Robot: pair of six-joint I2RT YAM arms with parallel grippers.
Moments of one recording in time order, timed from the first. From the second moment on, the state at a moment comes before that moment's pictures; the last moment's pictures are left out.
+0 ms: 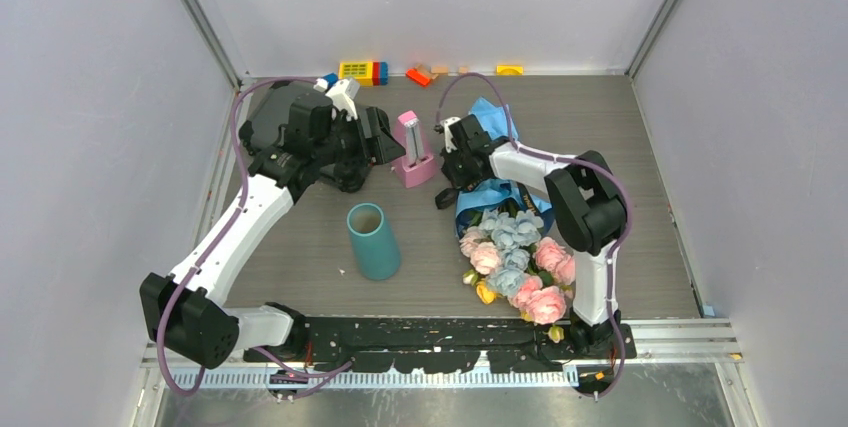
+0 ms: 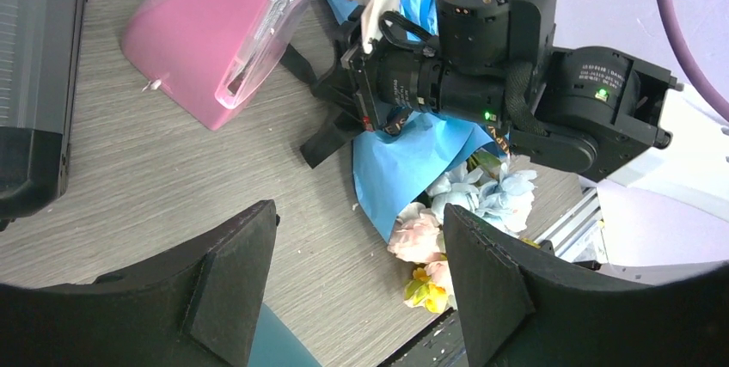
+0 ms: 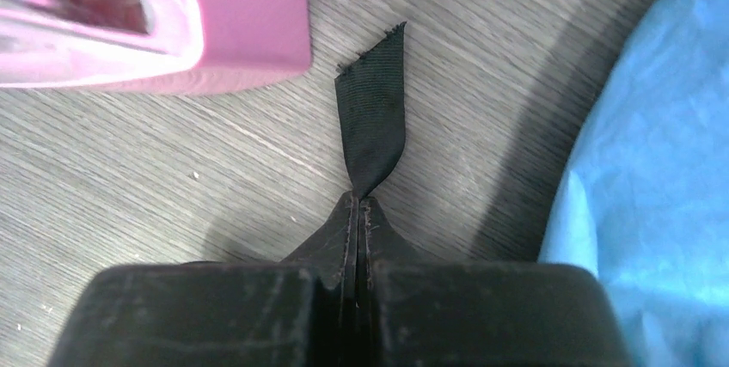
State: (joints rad) left arm -0.39 1.26 1.20 -0.45 0.32 -0.52; right arm 0.54 2.01 1.36 -0.31 -0.04 0.05
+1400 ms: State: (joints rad) left arm -0.59 1.64 1.29 -0.11 0.22 -0.78; right arm 0.53 1.34 0.83 0.08 0.03 0.27
